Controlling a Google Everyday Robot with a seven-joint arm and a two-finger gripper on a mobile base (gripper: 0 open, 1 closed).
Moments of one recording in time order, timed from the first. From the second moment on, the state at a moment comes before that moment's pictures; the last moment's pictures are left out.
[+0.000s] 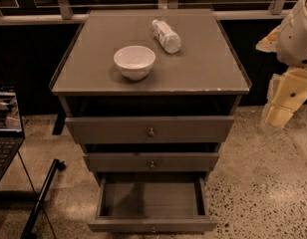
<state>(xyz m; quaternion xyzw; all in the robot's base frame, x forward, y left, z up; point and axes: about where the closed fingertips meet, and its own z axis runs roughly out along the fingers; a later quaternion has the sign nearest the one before) 0.438 -0.216 0.977 -0.60 0.78 -0.04 0.16</state>
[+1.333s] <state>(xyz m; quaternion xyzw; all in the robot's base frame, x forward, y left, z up) 0.384 -0.232 0.866 -0.49 0.84 0.05 0.24</state>
